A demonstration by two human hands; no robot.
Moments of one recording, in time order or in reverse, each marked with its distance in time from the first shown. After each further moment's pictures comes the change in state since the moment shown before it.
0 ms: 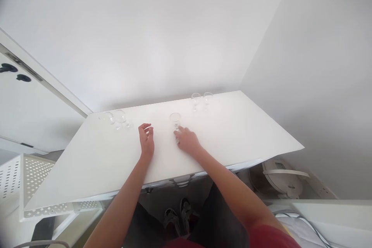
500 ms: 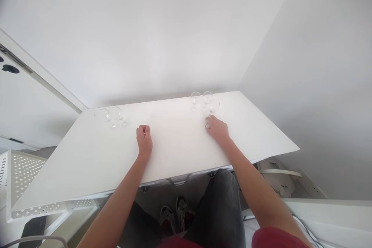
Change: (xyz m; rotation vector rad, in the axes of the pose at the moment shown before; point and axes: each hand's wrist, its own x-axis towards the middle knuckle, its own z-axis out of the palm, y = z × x) left_hand 0.002 0.000 0.002 0.210 0.052 -0.128; right_hand -0.025 0.145 -0.019 -0.075 0.080 0.476
